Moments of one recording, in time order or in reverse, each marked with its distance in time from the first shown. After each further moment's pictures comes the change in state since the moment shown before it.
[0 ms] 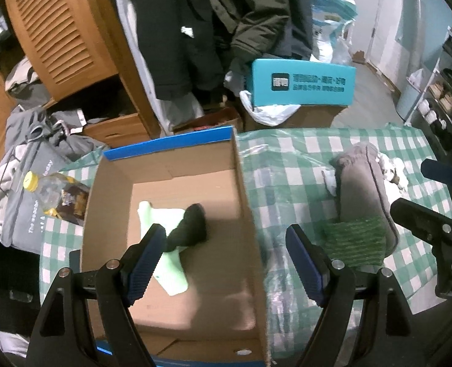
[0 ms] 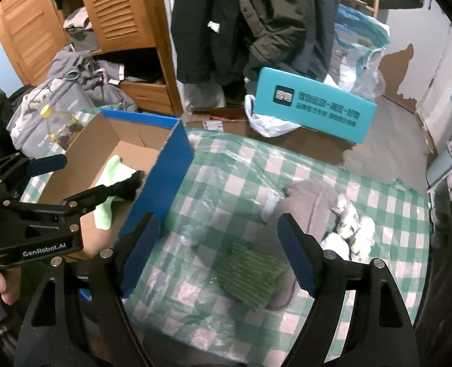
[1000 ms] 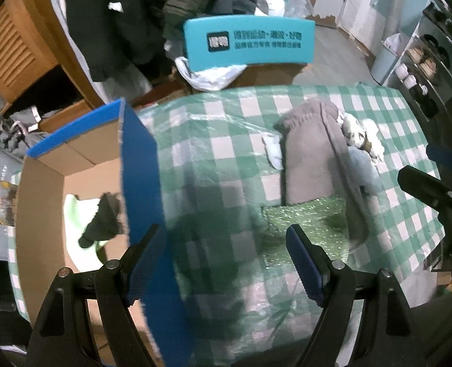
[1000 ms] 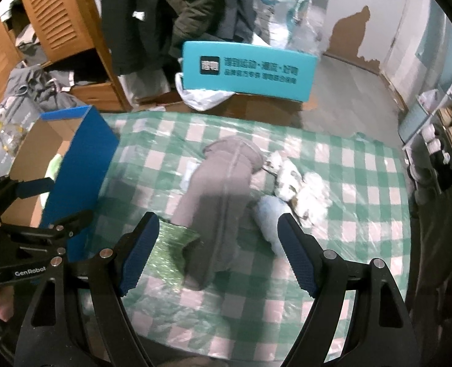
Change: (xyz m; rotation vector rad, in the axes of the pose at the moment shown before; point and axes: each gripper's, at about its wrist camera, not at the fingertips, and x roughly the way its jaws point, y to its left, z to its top) left arm 0.053 -0.094 -0.003 0.090 0.152 -0.116; right arm 0.008 -0.098 -0.046 0.160 0.060 -0.121
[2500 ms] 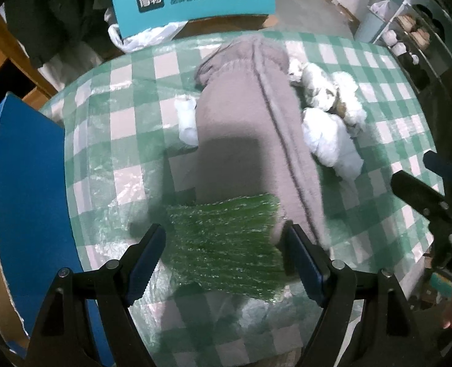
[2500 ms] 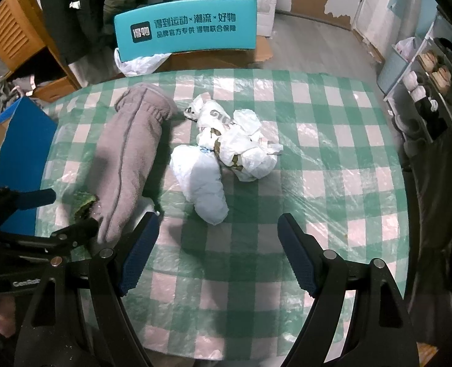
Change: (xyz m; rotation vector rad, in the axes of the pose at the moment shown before) left arm 0.074 -0.086 0.010 0.047 0.168 -0.079; right arm 0.044 -0.087 -0.042 0.139 0.112 -0.051
